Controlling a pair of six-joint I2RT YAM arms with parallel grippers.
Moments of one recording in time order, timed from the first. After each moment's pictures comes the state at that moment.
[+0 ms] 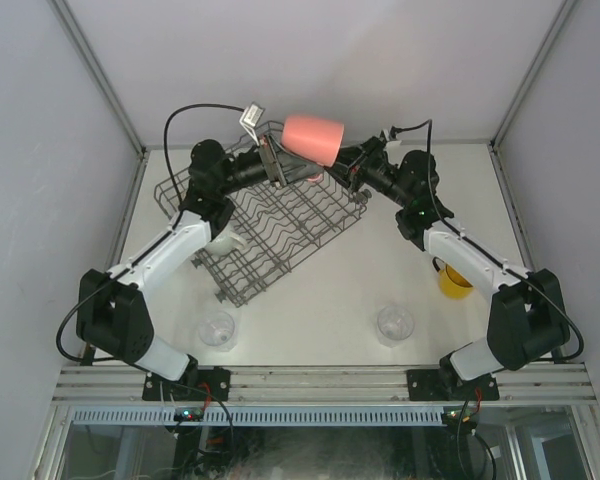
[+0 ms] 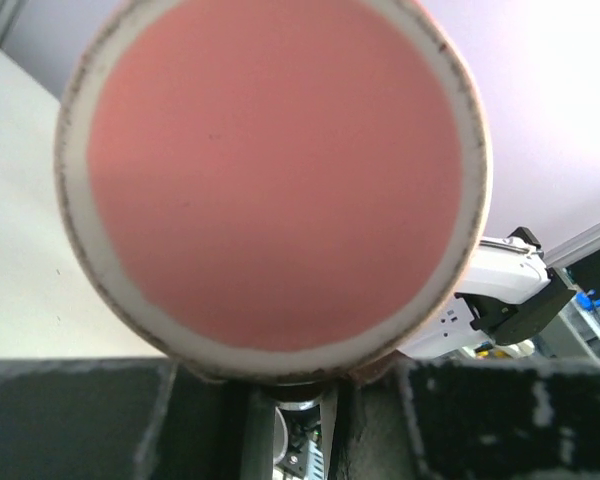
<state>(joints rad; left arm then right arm) -0.43 1.51 1.23 0.57 0.84 -1.01 0.43 1.48 1.10 0.52 -0.48 1.65</state>
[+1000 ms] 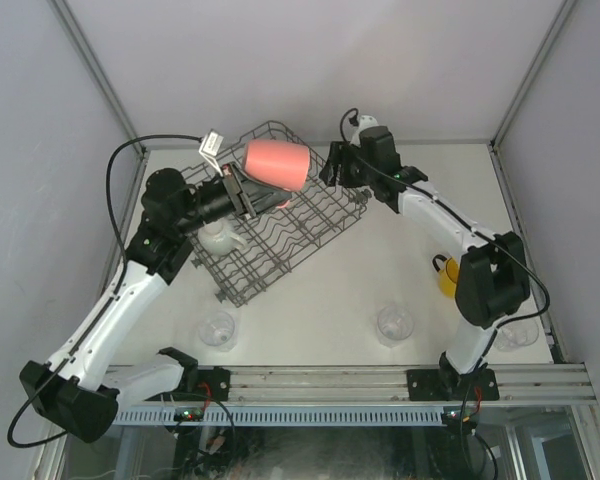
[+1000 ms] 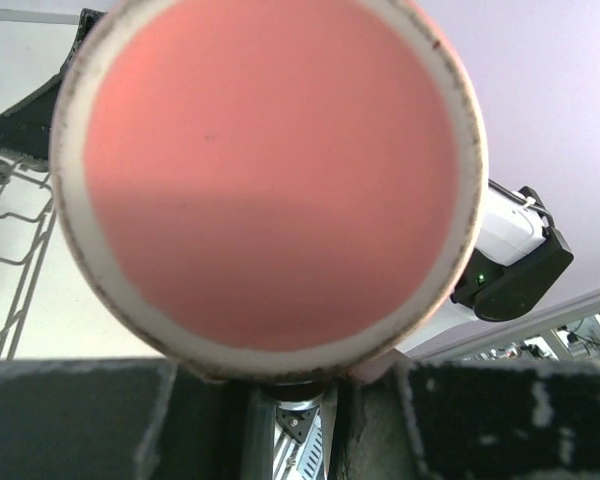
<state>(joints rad) -0.44 1.08 1.11 0.02 0.62 -0.83 0.43 1.73 1.46 -0.23 -0.15 0.43</state>
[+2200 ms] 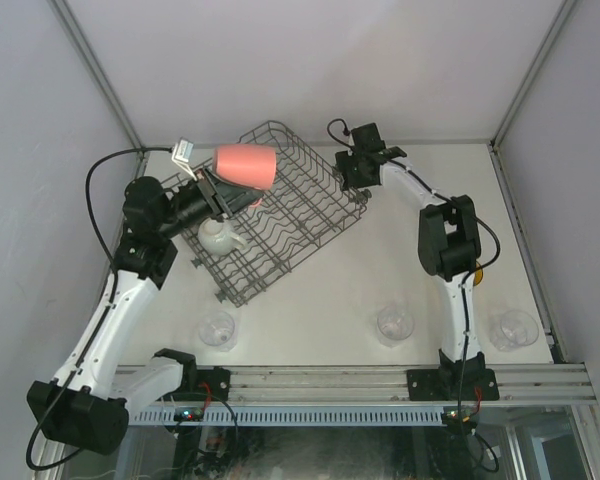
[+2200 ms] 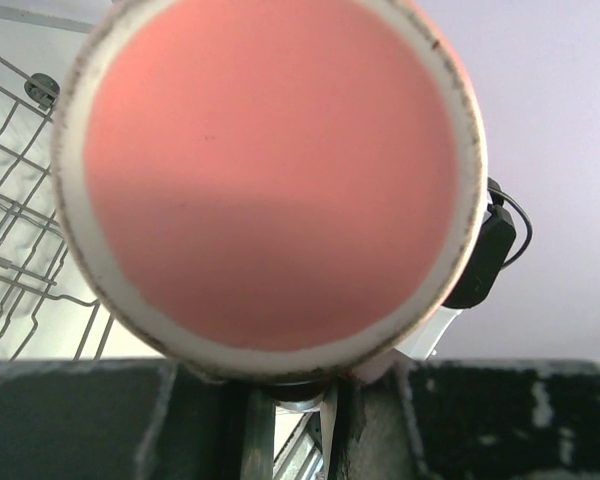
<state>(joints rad) -0.22 0.99 0.99 0.01 0.67 -0.83 0.35 2.22 1.91 -0.58 -0.02 0.12</state>
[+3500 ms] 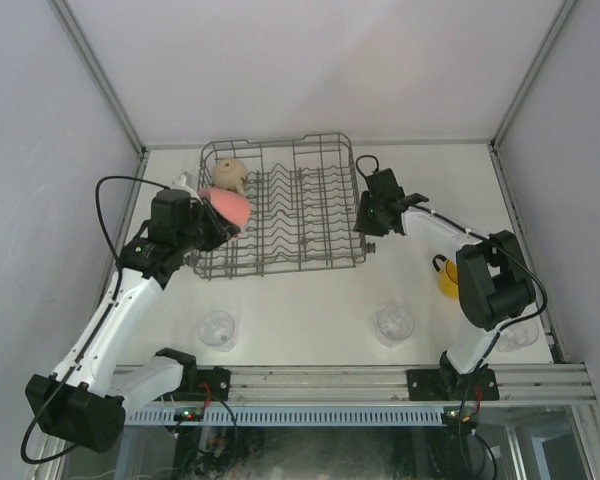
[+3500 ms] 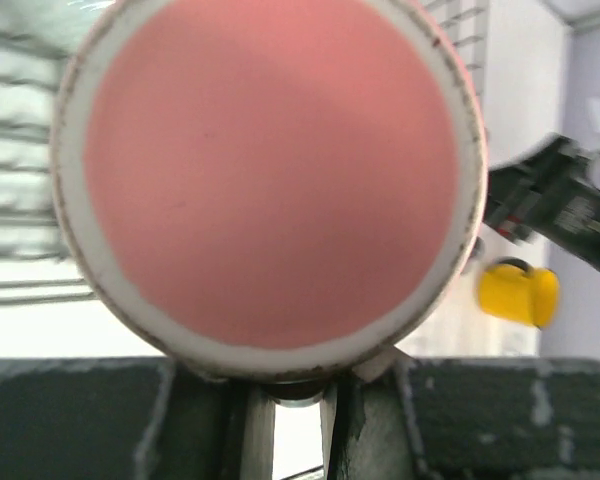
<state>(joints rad) -0.27 1.01 0.98 -0.52 0.16 -0.72 0.40 1.74 1.21 -0.42 0.01 0.57</state>
